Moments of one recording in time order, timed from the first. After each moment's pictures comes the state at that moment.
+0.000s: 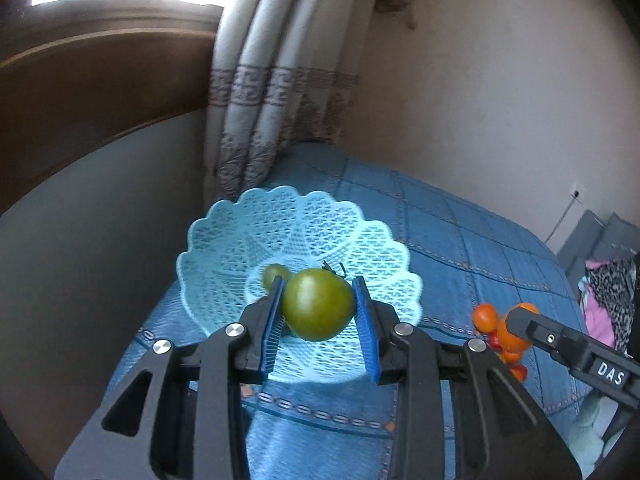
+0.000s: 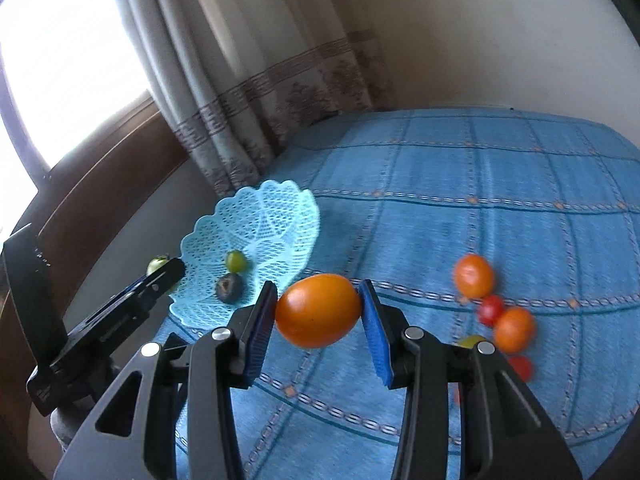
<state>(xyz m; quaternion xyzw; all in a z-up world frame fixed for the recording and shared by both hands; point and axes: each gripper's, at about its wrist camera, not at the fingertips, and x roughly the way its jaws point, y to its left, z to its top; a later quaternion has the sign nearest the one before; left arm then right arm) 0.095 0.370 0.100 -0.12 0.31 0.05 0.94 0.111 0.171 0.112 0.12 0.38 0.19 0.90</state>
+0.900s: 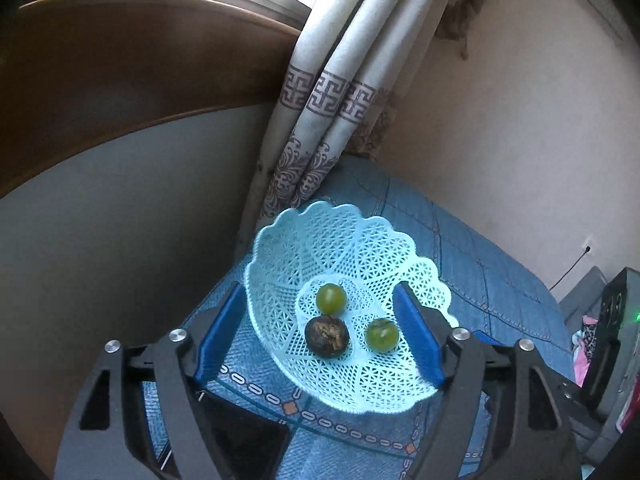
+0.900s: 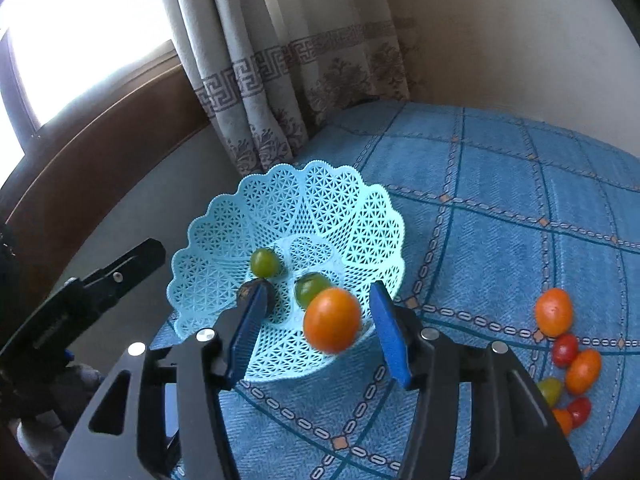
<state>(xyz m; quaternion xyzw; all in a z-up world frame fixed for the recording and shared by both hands) 0.090 0.416 0.104 -0.20 0.29 0.09 0.93 0.147 0.251 0.097 0.07 0.39 0.21 0.89</state>
